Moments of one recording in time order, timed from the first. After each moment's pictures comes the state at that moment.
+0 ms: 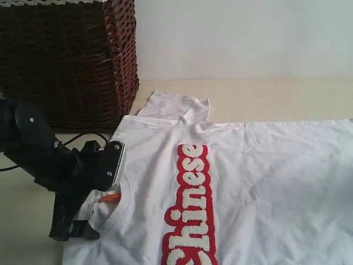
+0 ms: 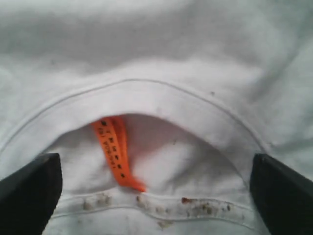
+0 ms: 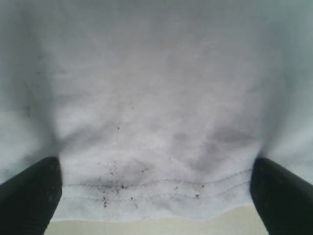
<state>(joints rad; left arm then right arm) -0.44 1.84 -0.87 -0.51 0.50 1.72 -0.58 2.01 -1.15 0.19 0.94 -2.10</state>
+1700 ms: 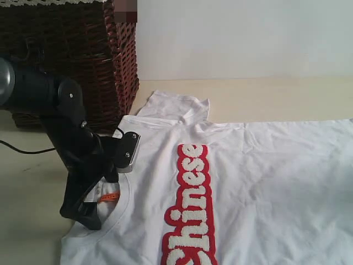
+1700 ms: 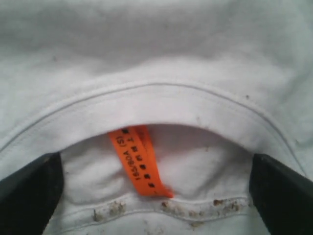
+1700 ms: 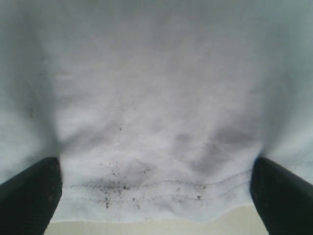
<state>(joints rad) -0.44 2.03 -1.18 -0.27 0.85 1.45 -0.58 2.01 -1.15 0.19 0.94 -2.10</state>
